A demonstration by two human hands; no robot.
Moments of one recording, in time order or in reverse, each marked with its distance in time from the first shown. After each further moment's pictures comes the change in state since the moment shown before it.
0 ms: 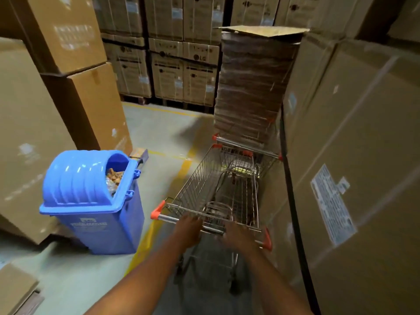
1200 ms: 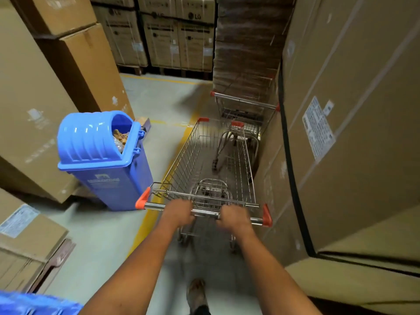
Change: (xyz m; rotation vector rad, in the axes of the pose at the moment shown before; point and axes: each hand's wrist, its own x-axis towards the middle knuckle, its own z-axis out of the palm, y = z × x) left_hand -0.159 0.039 0.057 0.110 -0.174 -0.126; right_hand -0.160 -0.011 0.099 -0.216 0.087 -0.114
